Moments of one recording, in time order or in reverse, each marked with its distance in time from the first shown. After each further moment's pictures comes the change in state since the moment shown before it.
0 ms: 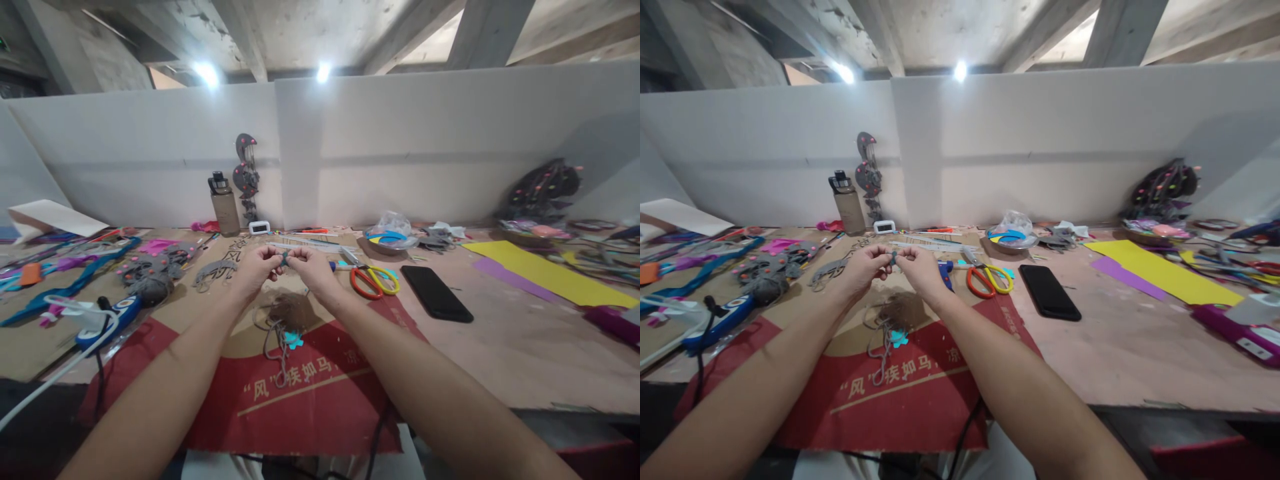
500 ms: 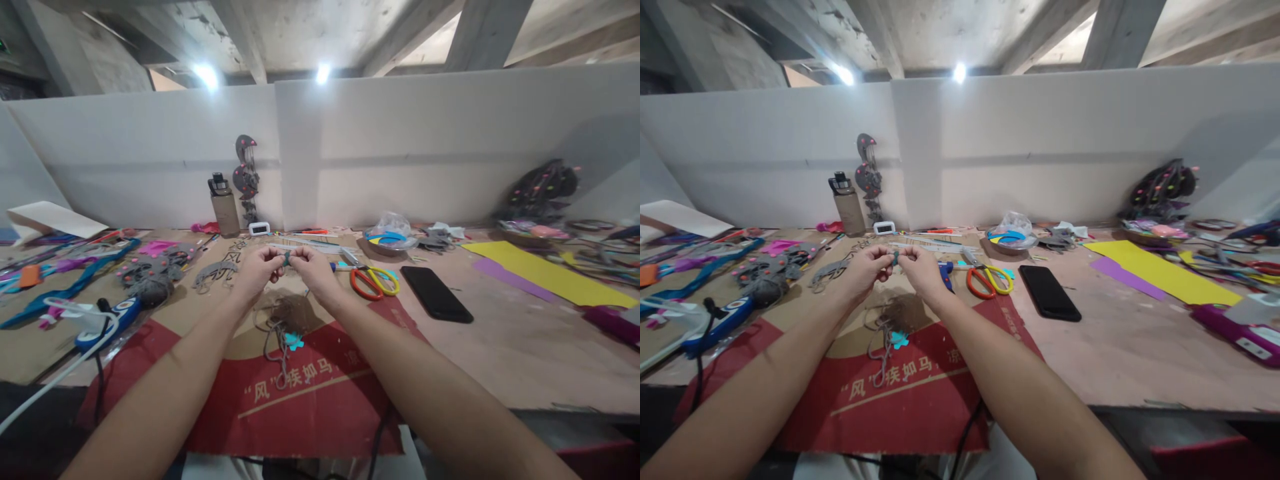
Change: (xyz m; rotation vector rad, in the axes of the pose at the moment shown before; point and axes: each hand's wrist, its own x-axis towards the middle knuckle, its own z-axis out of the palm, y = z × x) left_hand -0.003 0.000 0.004 -0.031 -0.019 0.035; right_hand 0.002 0.002 0.000 0.034 0.029 -0.033
